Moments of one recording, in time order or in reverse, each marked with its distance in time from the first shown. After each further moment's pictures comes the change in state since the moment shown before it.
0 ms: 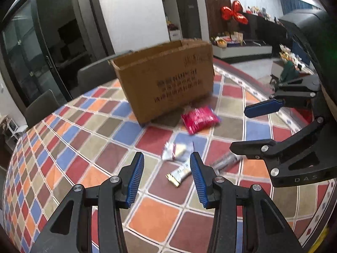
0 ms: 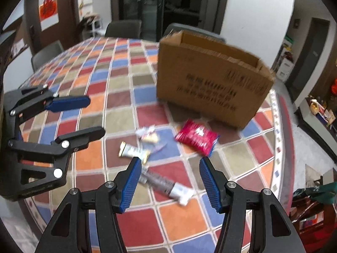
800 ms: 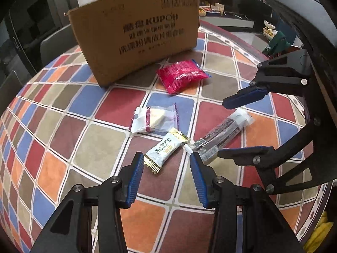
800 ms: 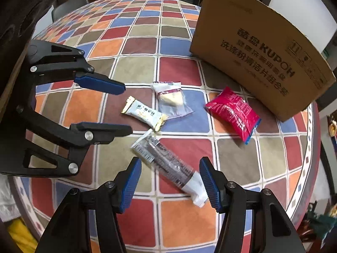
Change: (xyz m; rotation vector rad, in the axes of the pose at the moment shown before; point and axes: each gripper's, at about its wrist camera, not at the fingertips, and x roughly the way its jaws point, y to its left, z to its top) left arm 0.081 -0.001 -0.018 0.035 0.226 -0.197; right arm 0.077 0.018 -0.015 -0.231 0.209 0.090
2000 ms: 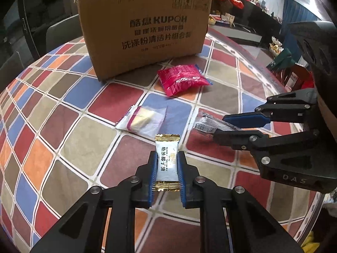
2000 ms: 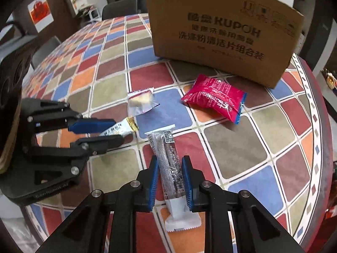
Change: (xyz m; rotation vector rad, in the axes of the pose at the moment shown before) left arm 0.003 -0.003 0.000 -0.129 -0.042 -0.038; right arm 0.001 -0.030 -0.021 0.329 -0.109 0.057
